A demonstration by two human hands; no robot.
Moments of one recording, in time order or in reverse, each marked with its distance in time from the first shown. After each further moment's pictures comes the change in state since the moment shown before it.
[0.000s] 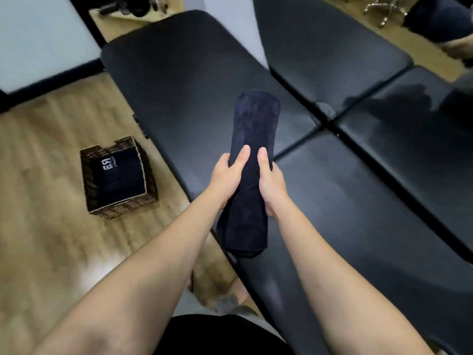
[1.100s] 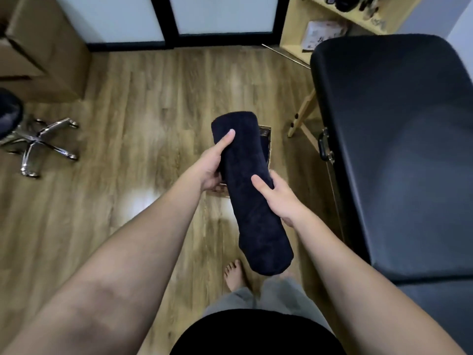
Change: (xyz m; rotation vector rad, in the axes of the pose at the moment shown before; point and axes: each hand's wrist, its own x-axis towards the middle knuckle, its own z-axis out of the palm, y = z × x) left_hand 0.029 -0.084 -0.571 -0.640 0.185 -0.109; right_hand -0.008 0.084 0.492 -0.573 -0.712 0.024
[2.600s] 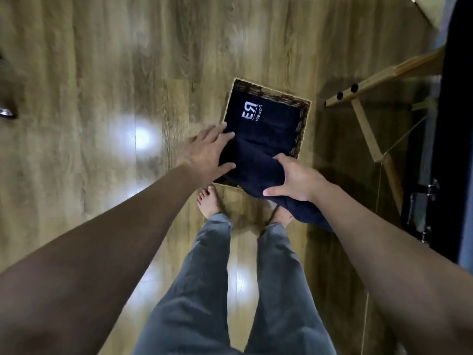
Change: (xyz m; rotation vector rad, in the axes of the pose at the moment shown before) left_hand 0.334 0.017 -0.196 1.565 0.021 0.116; right_hand 0.404 0.016 -0.028 -1.056 -0.348 0.183
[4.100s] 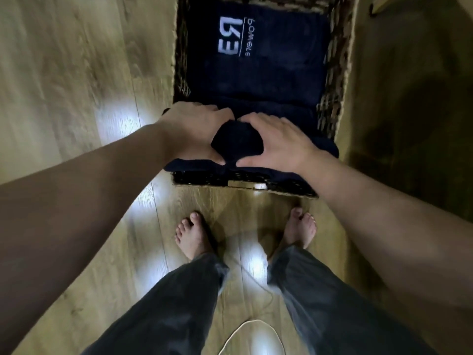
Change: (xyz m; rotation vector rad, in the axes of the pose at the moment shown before) left_hand 0.191 -0.039 0.231 0.360 -0.257 0.231; right_hand 0.256 0.160 0.173 -0.090 0.163 -0.298
